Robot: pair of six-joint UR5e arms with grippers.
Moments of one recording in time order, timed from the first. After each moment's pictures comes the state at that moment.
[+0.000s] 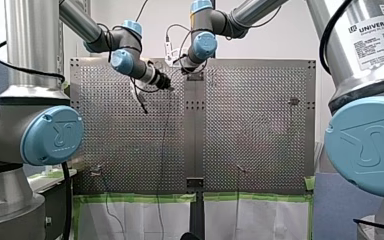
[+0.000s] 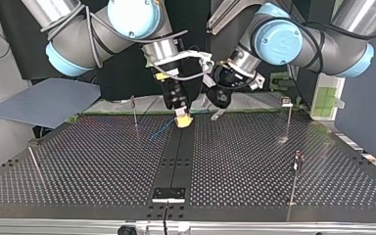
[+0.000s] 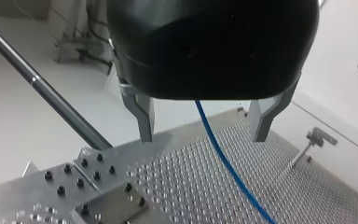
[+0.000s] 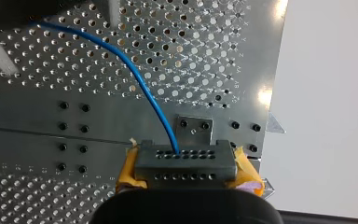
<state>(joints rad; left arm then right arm) -0.27 -1.54 -1.85 -3.01 -1.30 -2.29 2.44 -1.25 1.33 -0.05 1.77 1.47</state>
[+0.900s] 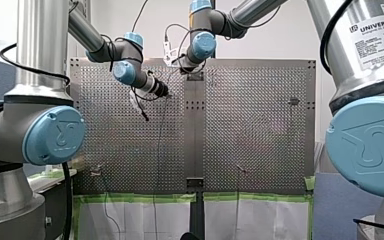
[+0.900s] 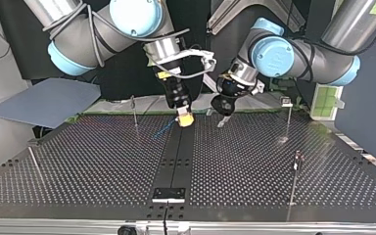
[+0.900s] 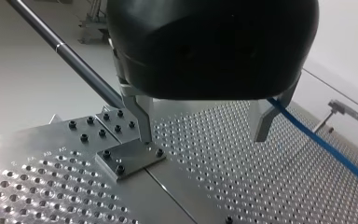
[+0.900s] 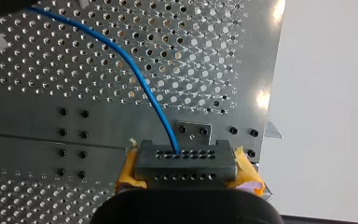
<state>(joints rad) -0.24 -1.62 -1.85 -2.94 -1.36 -2.31 2.45 -1.25 1.33 -0.05 1.77 1.48</state>
